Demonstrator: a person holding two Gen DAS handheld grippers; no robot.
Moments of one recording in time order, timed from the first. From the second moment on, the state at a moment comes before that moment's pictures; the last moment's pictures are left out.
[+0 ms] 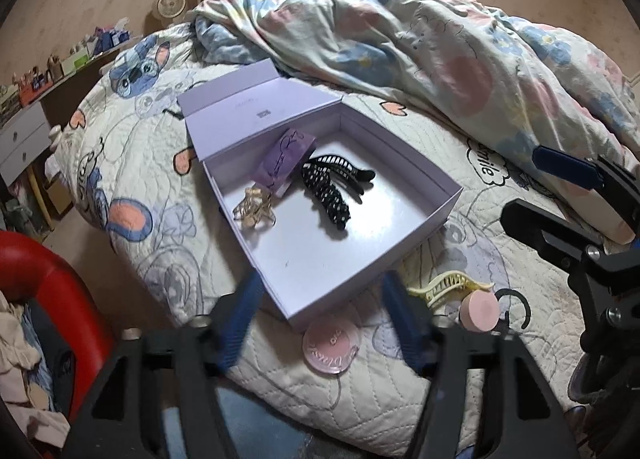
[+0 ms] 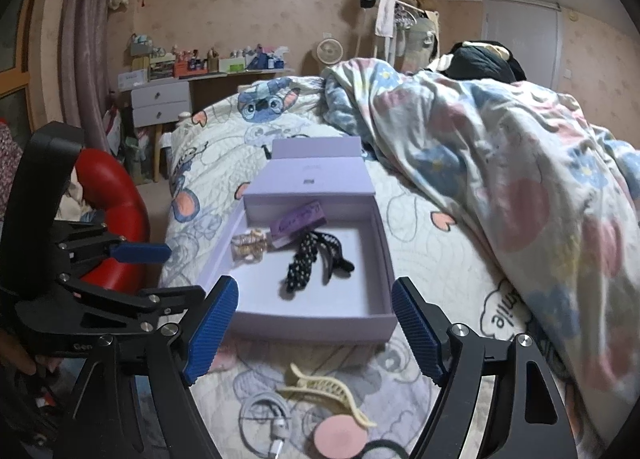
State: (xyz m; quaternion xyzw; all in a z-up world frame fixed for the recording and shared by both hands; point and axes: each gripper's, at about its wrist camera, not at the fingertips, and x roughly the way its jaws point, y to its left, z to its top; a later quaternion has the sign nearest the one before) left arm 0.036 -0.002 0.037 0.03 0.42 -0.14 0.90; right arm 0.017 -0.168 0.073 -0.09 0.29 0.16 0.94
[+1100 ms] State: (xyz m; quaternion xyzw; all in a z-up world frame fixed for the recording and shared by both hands) left arm 0.030 0.011 -0.046 -0.01 0.47 -0.16 0.87; right arm -0.004 -0.194 -0.005 -0.02 0.35 0.13 0.93
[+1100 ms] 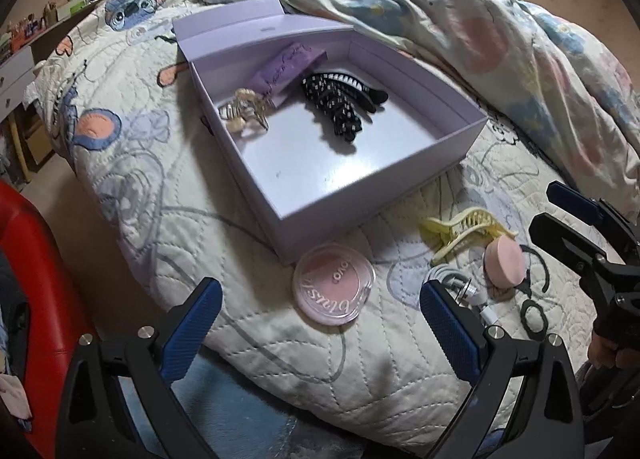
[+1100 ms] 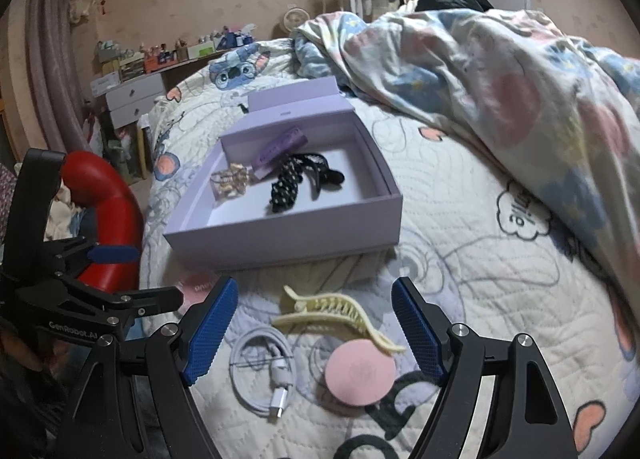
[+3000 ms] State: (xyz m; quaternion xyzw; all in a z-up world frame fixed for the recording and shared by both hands) left arm 0.030 -0.007 -0.066 0.06 0.47 -0.20 0.86; right arm 0.038 -0.193 -0.058 -0.07 0.44 0.16 0.88
